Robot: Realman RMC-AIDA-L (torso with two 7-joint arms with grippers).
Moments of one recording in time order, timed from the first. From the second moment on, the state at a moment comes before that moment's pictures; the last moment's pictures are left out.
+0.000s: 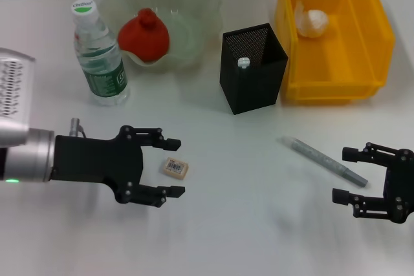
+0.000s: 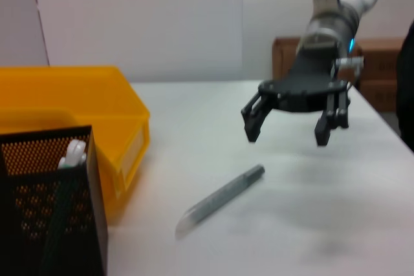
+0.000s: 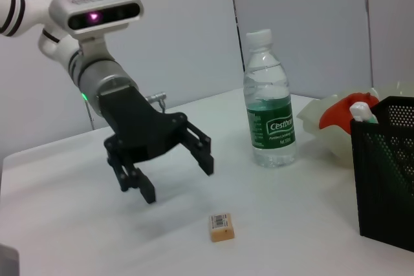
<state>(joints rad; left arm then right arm) -0.57 -2.04 0.79 0.51 2.14 1.61 -0.93 0.27 1.99 -0.78 -0.52 -1.87 -1.66 1.01</state>
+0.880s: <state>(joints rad) -0.73 -2.06 0.81 0.53 2.33 1.50 -1.00 0.28 2.00 -0.78 -0.52 -1.87 -1.64 0.99</state>
